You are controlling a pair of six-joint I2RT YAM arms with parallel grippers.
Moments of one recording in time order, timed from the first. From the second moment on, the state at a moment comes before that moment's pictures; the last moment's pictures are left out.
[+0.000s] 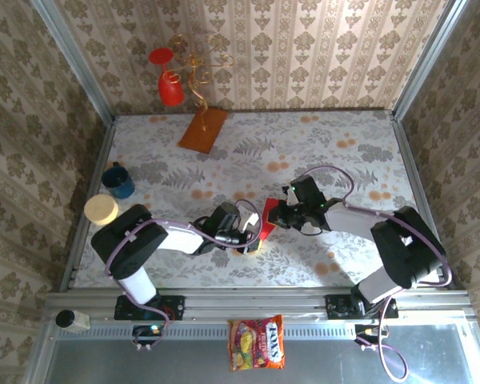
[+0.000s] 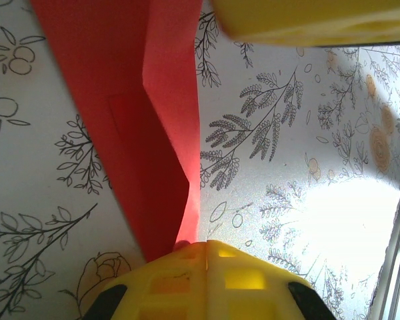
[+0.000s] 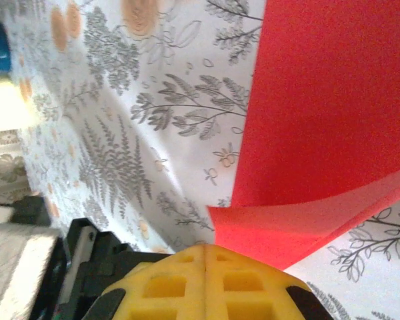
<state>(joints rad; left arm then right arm) -0.90 1.69 0.56 0.36 0.46 -0.48 0.49 1.52 0.69 -0.06 -0.49 0.83</state>
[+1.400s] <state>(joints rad) -0.90 1.69 0.56 0.37 0.47 -0.49 0.55 1.71 0.75 -0.04 -0.45 0.83</state>
